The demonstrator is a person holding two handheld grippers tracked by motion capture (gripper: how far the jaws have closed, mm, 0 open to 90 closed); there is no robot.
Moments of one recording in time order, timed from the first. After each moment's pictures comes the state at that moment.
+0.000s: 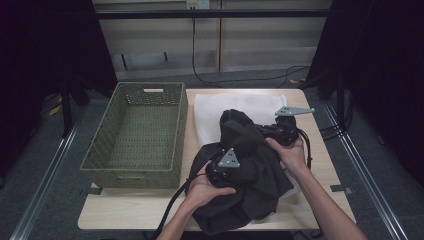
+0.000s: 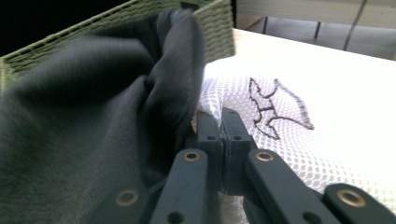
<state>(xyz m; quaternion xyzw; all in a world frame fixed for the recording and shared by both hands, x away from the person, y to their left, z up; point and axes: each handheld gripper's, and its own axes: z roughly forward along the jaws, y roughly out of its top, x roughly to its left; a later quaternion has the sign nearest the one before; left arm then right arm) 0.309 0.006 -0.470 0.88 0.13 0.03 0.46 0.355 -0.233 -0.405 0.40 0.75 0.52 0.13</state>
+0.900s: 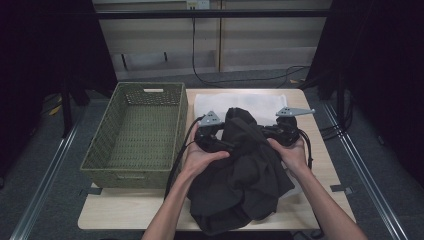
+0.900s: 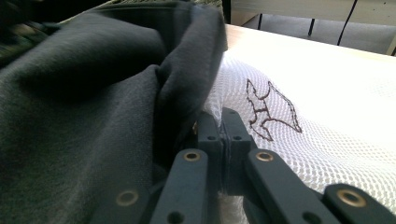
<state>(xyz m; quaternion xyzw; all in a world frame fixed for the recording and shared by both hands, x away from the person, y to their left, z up) 0.383 0.016 -0.428 0.82 0.22 0.05 0.53 0.357 -0.236 -0.410 0.40 0.75 0.51 0.13</state>
